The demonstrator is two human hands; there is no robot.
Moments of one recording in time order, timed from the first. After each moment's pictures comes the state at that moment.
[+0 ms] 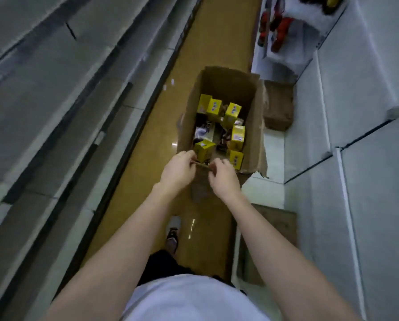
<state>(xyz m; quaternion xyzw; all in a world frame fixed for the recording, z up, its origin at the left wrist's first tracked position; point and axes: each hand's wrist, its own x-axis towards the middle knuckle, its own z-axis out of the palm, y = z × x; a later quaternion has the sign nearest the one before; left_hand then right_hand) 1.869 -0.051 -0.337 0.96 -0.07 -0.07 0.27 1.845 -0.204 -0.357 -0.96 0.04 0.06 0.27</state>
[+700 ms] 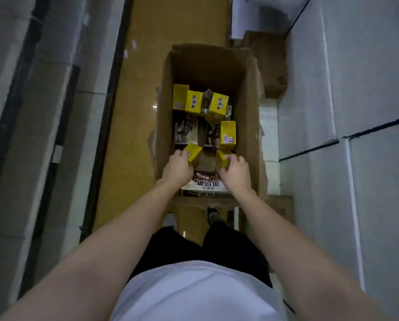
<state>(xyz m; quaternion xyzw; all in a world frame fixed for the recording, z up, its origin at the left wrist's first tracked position) 2.083 -0.108 -0.449 0.93 -0.07 -0.29 0.21 2.025 -0.283 -0.441 -0.93 0.24 0.17 0.23</state>
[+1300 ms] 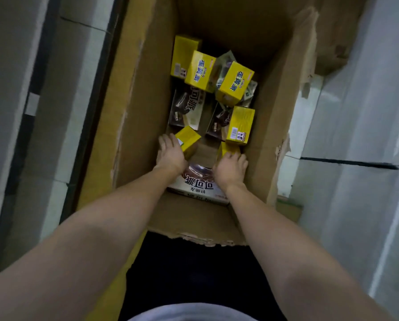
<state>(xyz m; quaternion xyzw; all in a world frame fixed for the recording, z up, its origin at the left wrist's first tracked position) 2.128 -0.156 -0.613 0.92 0.08 -0.38 0.07 2.091 -0.319 -0.611 -0.93 0.16 0.32 0.08</state>
